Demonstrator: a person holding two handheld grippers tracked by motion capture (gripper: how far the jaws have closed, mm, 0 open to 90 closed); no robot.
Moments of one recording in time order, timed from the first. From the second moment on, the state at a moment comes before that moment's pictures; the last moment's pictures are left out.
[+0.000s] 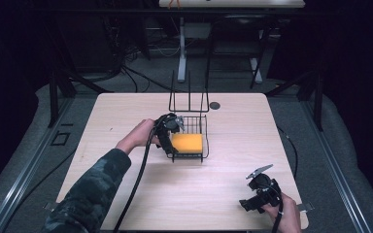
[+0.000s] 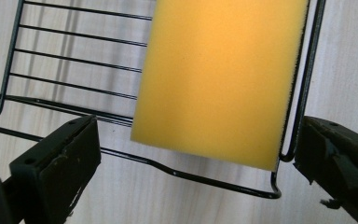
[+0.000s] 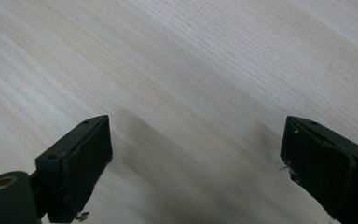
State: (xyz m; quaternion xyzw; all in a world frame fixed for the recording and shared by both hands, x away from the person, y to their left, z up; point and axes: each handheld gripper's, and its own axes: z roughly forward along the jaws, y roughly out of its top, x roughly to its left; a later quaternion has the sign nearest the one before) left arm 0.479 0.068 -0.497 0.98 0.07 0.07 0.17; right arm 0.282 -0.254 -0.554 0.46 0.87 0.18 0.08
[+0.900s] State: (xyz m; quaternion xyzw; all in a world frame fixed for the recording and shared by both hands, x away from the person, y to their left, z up) left arm 0.448 0.118 -0.483 0.96 0.10 0.10 0.25; right arm 0.282 -0.253 -0.555 0.46 0.87 0.17 0.08
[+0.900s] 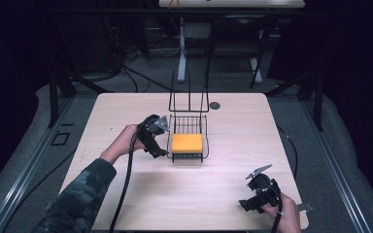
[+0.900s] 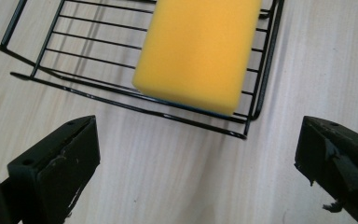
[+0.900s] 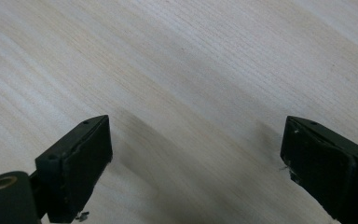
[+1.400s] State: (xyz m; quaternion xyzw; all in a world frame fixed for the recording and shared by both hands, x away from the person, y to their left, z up) left arm 0.403 0.158 -0.487 0.95 0.13 0.11 0.26; right arm 0.282 -0.252 -0.555 0.46 0.87 0.17 0.08
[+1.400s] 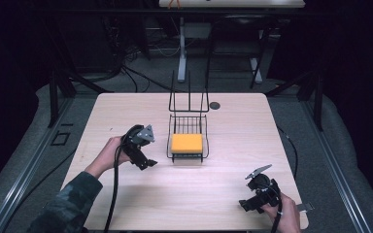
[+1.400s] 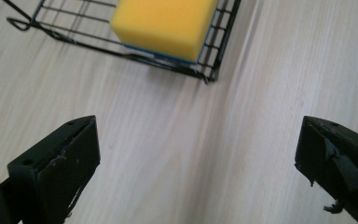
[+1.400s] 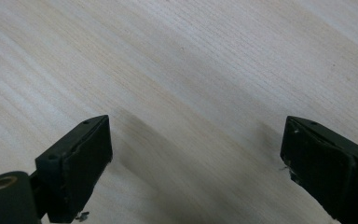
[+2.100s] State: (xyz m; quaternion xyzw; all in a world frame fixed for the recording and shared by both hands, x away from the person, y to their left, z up) left arm 0.340 0.202 -0.512 0.94 0.18 0.12 0.25; right arm 0.282 -0.252 -0.555 0.46 0.87 0.17 0.08
